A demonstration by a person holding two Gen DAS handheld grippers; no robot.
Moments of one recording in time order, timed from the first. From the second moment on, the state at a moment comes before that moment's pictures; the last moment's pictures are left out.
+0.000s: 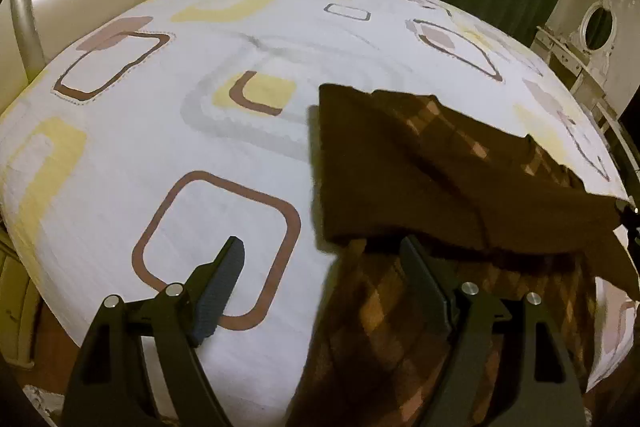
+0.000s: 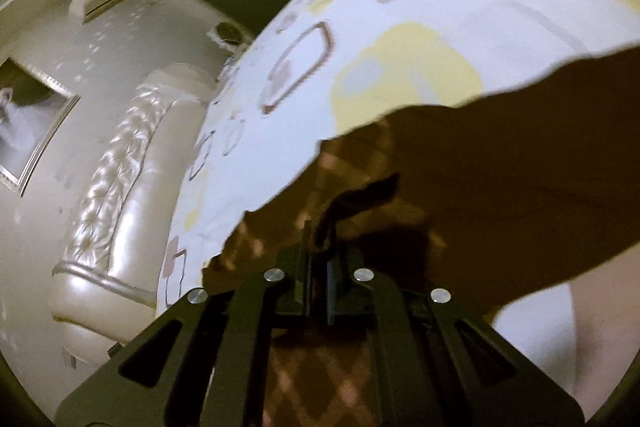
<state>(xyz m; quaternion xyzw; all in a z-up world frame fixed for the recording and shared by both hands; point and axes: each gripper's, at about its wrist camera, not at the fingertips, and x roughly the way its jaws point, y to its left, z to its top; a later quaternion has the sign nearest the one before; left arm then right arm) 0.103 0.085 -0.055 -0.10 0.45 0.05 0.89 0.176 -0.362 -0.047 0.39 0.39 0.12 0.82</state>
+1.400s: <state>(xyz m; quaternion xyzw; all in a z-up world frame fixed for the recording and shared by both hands) 0.177 0.096 -0.073 -0.09 0.47 0.06 0.88 0.281 -0.163 -0.044 0.12 0.48 0.35 0.80</state>
